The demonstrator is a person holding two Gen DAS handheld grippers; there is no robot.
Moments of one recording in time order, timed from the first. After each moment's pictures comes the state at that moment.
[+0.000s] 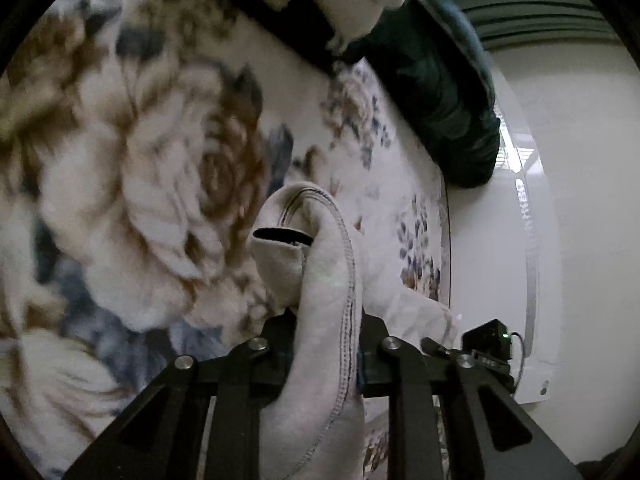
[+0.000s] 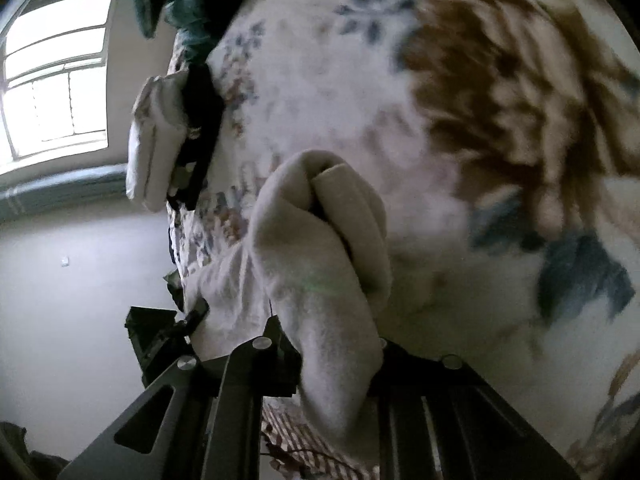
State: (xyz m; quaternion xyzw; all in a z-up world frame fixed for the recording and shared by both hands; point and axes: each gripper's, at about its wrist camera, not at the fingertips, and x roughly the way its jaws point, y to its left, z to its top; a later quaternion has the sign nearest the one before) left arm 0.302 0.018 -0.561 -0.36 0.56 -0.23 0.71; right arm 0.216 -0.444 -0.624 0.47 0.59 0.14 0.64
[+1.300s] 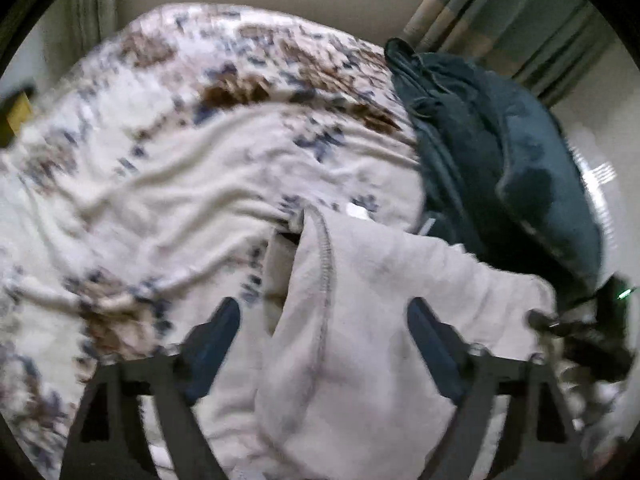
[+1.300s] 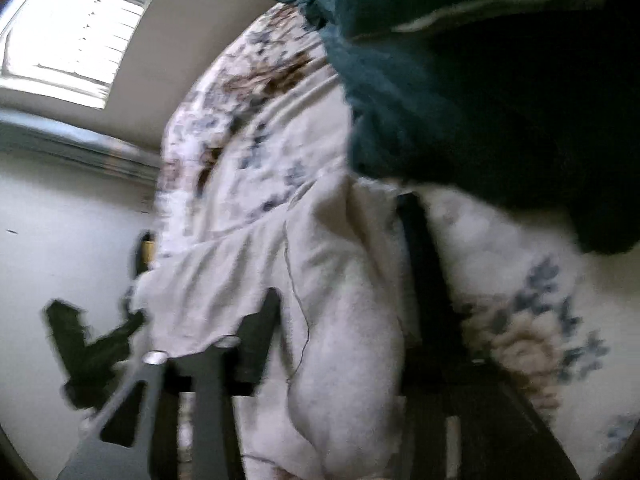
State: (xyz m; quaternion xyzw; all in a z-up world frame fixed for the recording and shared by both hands) left arm 0.683 0.180 -0.407 -0.13 0.52 -0.04 0.84; right arm 0.728 -0.202 -0.475 0.29 0.58 0.12 0.75
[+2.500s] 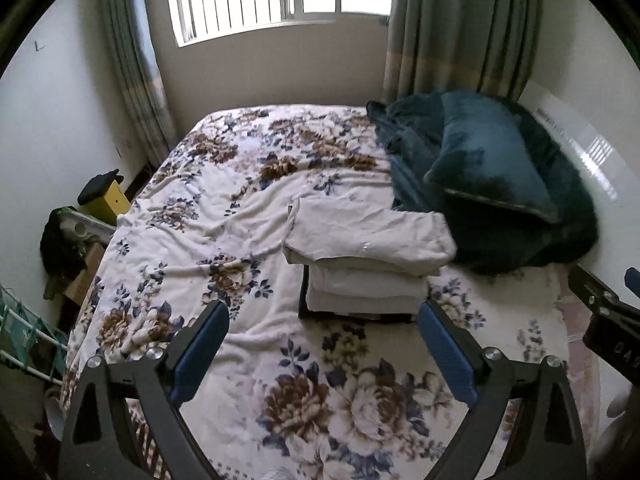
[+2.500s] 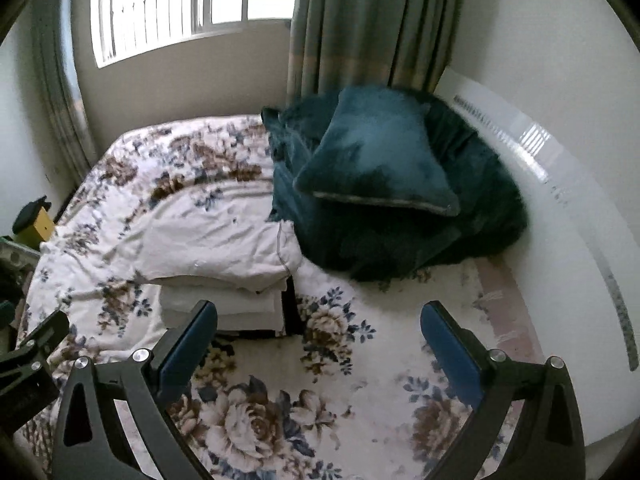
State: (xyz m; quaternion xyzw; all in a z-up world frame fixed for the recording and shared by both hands) left arm 0.397 0.084 -0.181 -0.01 0.43 0.03 0.90; right arm 0.377 -0.151 -0.125 -0.02 0.41 -0.06 0.91
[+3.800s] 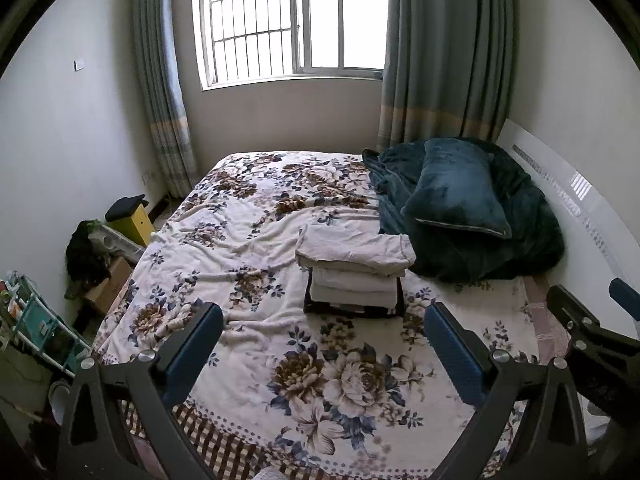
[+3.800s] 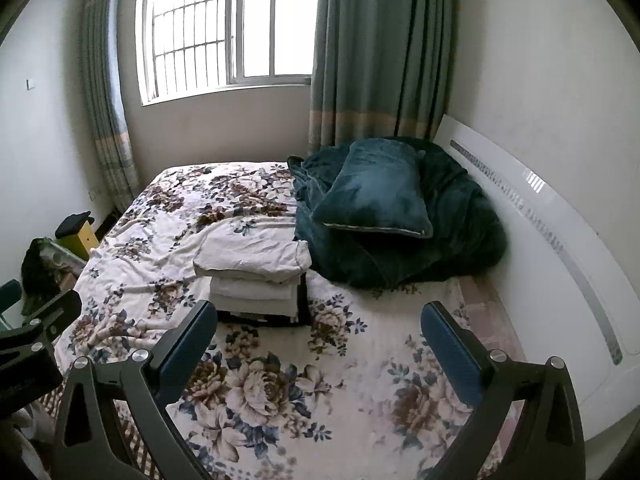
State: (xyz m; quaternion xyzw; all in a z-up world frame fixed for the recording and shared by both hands) left arm 0.223 0.055 -0.082 -0.01 0.35 0.05 0.93; right arm 0.166 -0.185 0.012 -0.01 0.35 -0.01 0.94
